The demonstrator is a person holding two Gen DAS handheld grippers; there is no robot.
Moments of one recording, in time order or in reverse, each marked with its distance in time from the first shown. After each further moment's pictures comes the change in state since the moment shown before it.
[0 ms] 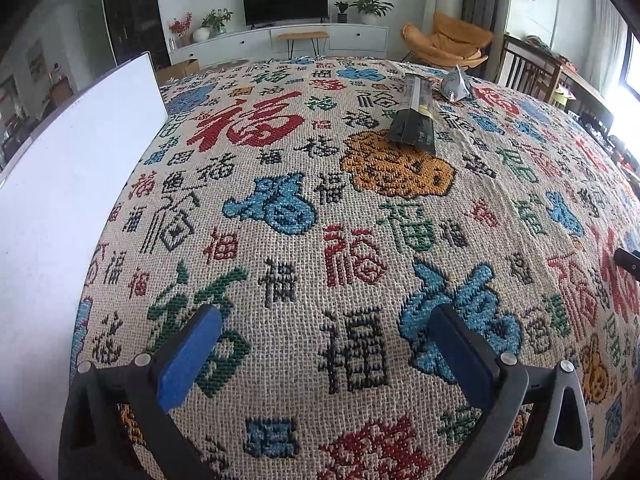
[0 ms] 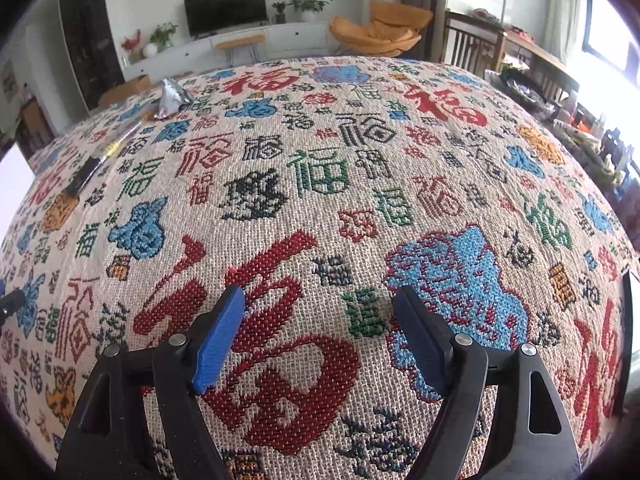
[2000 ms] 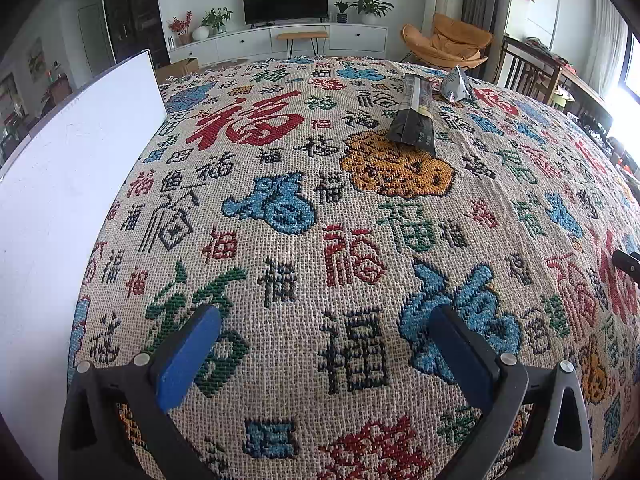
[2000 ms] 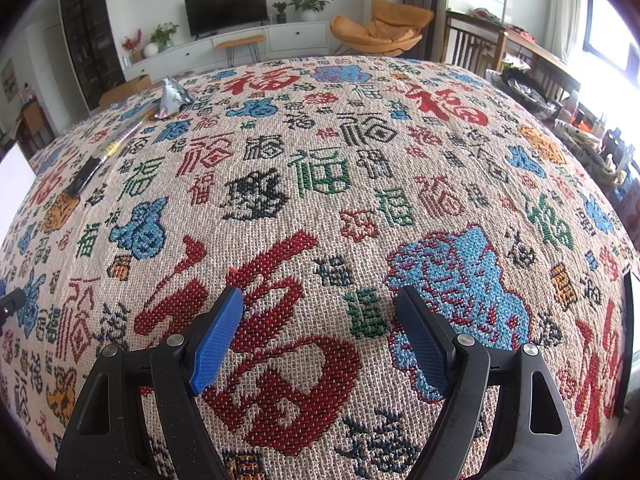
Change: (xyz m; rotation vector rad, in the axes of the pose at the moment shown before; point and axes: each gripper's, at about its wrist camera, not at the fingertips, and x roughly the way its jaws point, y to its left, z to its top) left arm -0.003 0.000 -0.001 -0.007 0.001 -0.008; right arm -0.001 0.001 -0.001 -0.002 0.000 -0.005
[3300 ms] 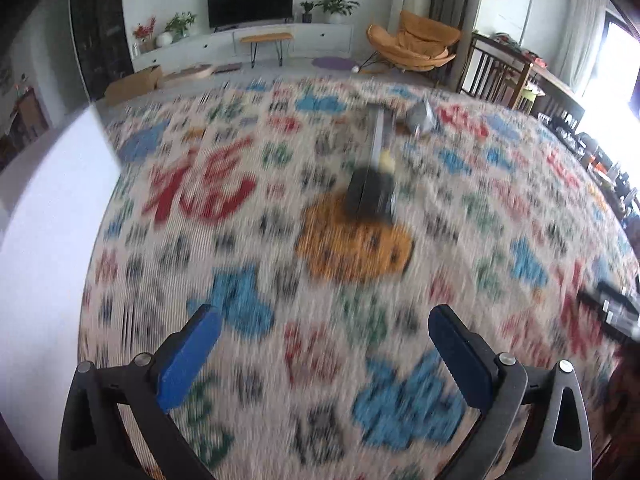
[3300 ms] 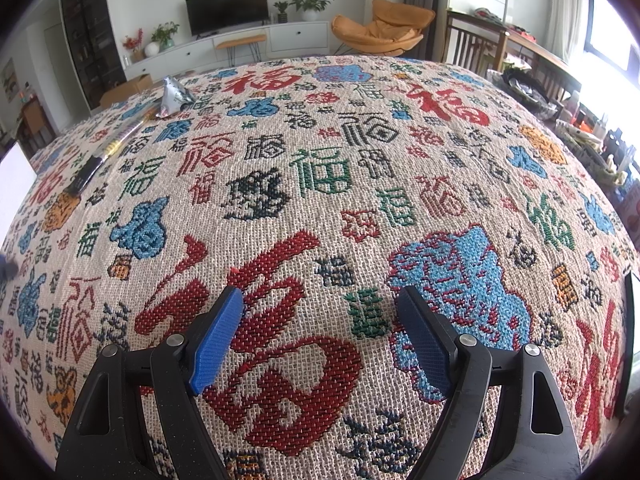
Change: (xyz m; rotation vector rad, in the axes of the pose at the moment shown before) left arm 0.002 -0.016 0.083 0.067 0.005 -0.127; right arm 0.000 0.001 0.000 -0.002 0.001 0.003
